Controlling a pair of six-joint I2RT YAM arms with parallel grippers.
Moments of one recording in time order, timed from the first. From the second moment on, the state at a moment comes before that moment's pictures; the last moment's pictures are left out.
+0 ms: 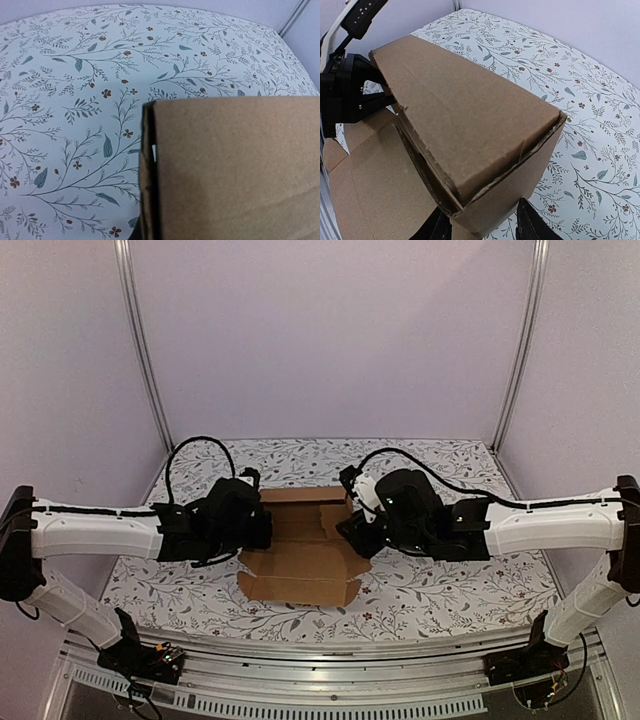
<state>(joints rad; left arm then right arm) -0.93 1.39 0.80 -0.13 -0.46 -0.62 1.09 1.52 1.01 -0.07 0.27 0.23</state>
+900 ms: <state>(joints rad) -1.02 1.44 0.87 -0.26 -0.63 -0.79 1.09 1.65 1.02 0.16 0.51 0.31</state>
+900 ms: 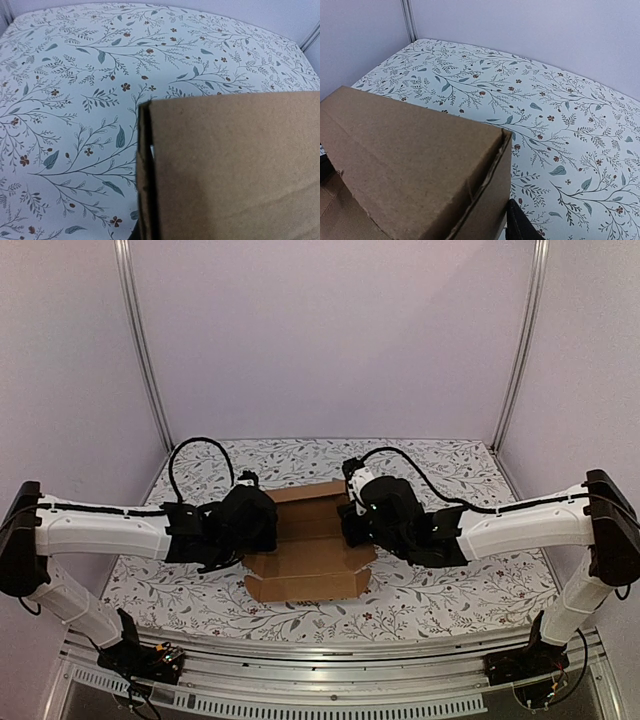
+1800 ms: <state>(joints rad) -1.06 1.53 0.97 -0.39 -0.67 -0.91 1.09 1.74 1.04 0.23 0.67 0.30</state>
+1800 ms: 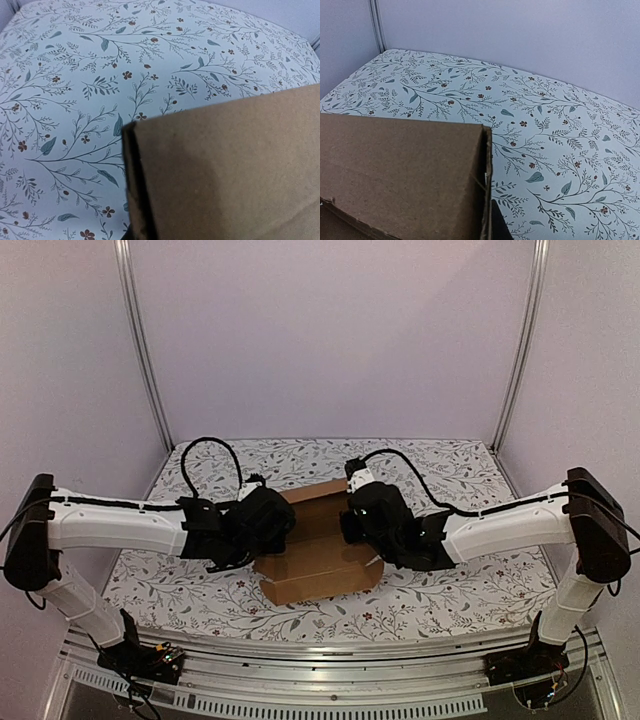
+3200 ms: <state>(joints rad) -1.10 1.01 0.78 -0.36 -0.47 -0.56 1.04 1.81 1.03 0.29 0.46 0.19</state>
